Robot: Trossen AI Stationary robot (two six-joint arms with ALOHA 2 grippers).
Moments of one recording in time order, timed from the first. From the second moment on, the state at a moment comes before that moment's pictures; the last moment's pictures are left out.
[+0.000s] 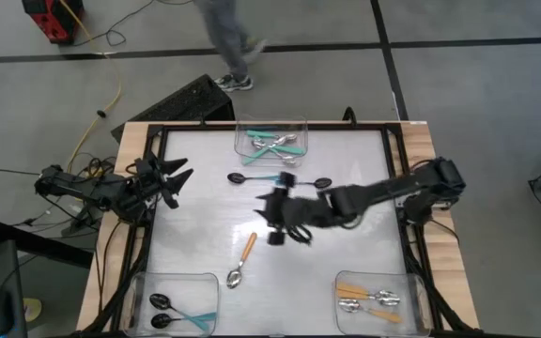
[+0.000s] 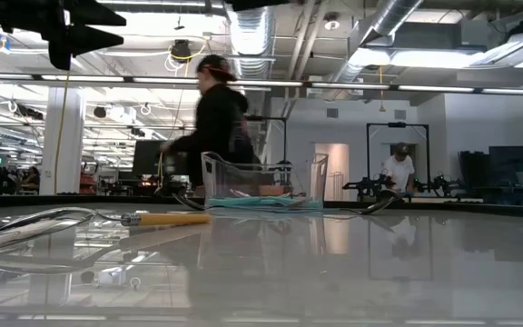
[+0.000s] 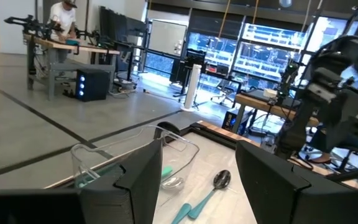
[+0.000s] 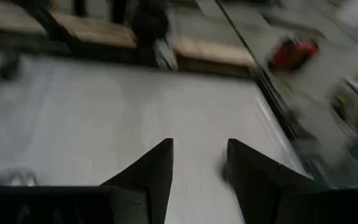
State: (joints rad) left arm -0.27 0.25 0.35 -0.05 -0.84 -0.20; right arm 0.25 1.73 1.50 -0.28 0.52 -0.04
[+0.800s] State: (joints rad) left arm -0.28 0.25 0.35 -0.06 -0.82 -0.23; right arm 0.19 2.13 1.55 0.15 0.07 -0.22
